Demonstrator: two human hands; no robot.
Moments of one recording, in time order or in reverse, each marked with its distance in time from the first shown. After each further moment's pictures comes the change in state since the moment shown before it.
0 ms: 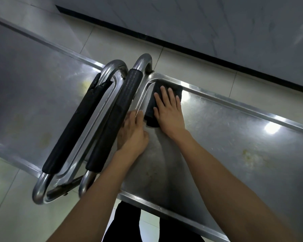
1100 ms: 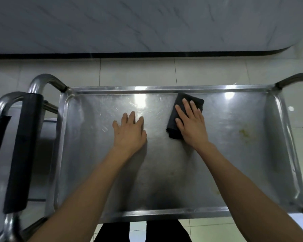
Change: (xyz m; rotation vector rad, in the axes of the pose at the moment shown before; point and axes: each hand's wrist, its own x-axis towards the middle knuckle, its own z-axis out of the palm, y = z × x) left_hand 0.002 0.193 0.048 0.333 -0.209 0.451; right_hand -0.208 0.233 -0.053 0.051 0.058 0.488
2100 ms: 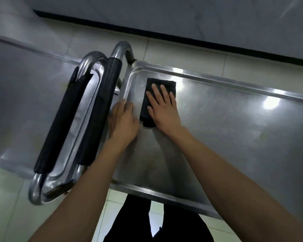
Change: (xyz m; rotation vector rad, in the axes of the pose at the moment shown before) left_hand -0.083 -0.176 0.017 -0.329 0.235 -0.422; right_hand 0.037 -0.271 0.074 -0.034 -0.047 -0.454
